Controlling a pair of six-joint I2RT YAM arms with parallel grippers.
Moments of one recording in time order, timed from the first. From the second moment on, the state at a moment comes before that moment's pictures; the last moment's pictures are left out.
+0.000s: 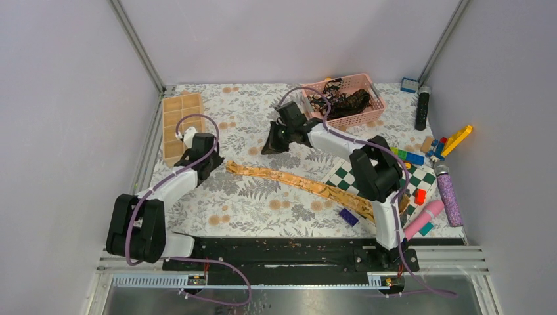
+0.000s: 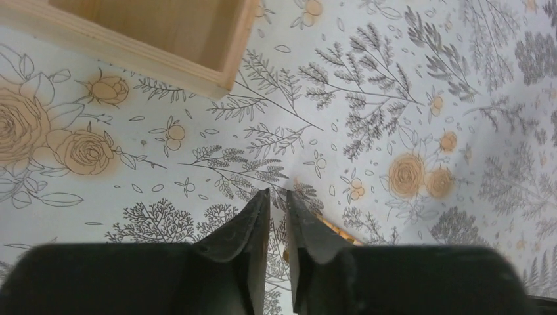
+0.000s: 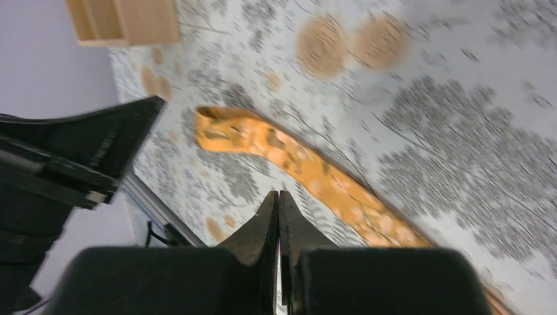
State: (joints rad) left arm -0.21 1.32 0.67 -0.10 -0.29 -0.76; right arm 0.66 2.08 1.55 -0.33 -0.36 0.77
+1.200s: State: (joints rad) left arm -0.17 1.44 0.64 -0.07 -0.09 -0.81; right arm 0.80 2.45 1.91 -0.34 -0.48 0.94
